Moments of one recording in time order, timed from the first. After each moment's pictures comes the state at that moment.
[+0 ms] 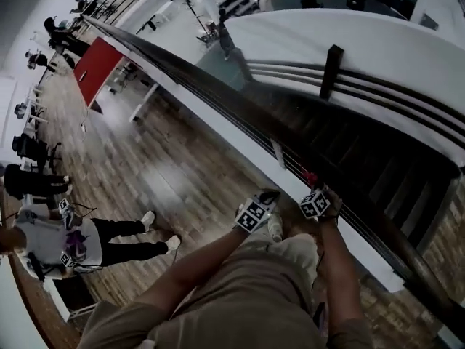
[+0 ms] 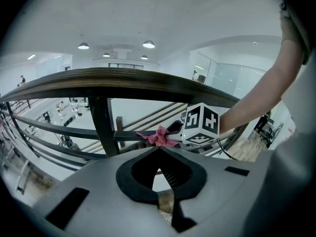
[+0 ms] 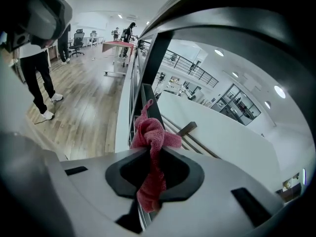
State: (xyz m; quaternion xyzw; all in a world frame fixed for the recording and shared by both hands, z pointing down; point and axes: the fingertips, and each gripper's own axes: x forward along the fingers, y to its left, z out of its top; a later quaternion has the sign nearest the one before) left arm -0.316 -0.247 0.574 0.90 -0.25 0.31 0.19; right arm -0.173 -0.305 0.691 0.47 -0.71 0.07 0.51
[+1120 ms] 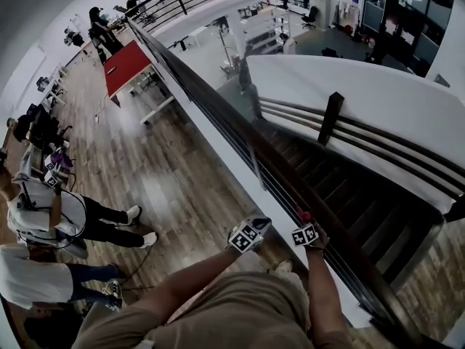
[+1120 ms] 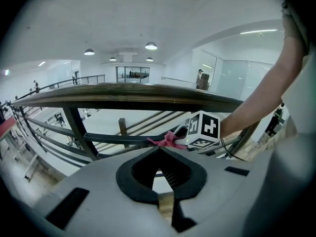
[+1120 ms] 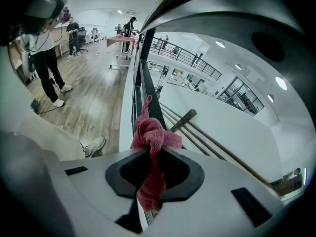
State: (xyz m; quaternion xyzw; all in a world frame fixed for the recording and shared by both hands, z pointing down) left arm -0.155 -0.106 0.536 0.87 -0.33 0.32 0.17; right arm 0.006 -0.162 0.684 0.44 -0.71 0.09 0.53
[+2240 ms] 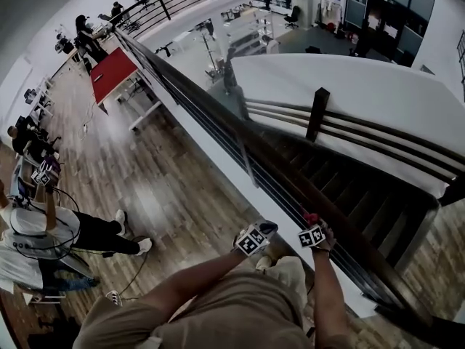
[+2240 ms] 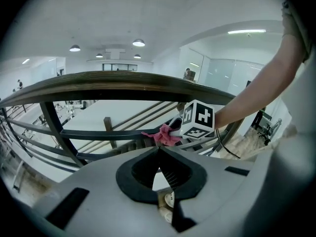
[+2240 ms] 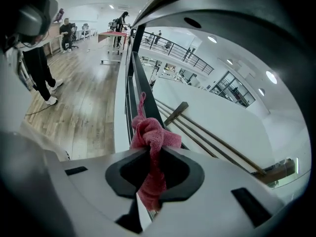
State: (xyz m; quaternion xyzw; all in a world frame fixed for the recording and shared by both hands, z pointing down) left arm -0.099 -0.048 0.562 0.90 -0.25 0.32 0.17; right arm 0.072 -0.106 0.684 0.48 -0.68 0.10 0.54
